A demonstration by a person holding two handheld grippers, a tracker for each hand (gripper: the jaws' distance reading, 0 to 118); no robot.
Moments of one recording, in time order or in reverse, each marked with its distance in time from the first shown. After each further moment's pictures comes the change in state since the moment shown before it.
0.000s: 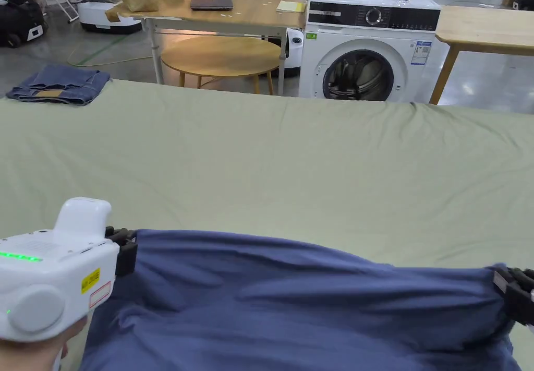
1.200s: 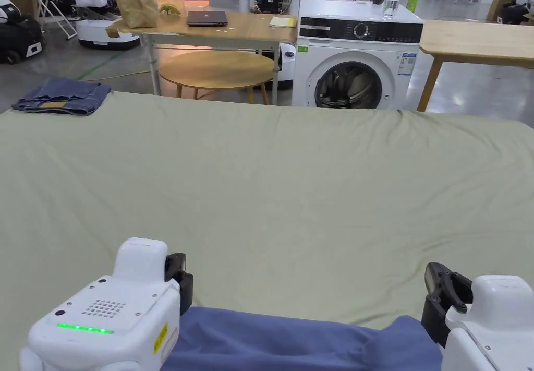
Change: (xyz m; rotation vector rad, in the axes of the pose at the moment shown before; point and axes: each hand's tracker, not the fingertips) left arm 0.065 -0.053 0.027 0.142 -0.052 0.077; right arm -0.114 -0.037 0.061 0.281 0.000 -0.007
